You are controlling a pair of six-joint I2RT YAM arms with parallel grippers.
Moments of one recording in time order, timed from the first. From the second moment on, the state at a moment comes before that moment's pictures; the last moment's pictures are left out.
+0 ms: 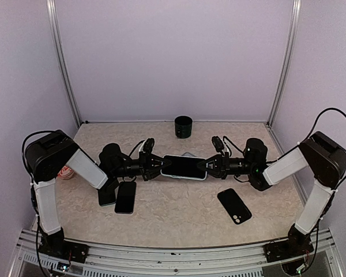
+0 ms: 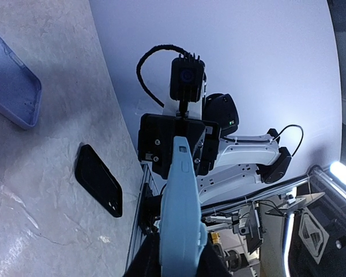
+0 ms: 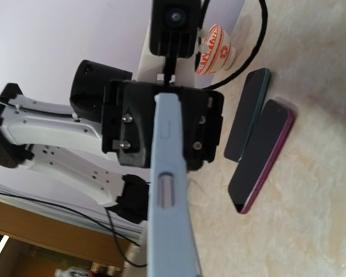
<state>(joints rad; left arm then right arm) -0.65 1.98 0.75 1.35 0.82 -1.37 0.53 1.76 0.63 1.08 -0.97 1.12</state>
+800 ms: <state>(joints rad) -0.64 1.98 0.76 1.32 0.81 -1.30 0.58 1.59 0.78 0.45 -0.84 0.85</state>
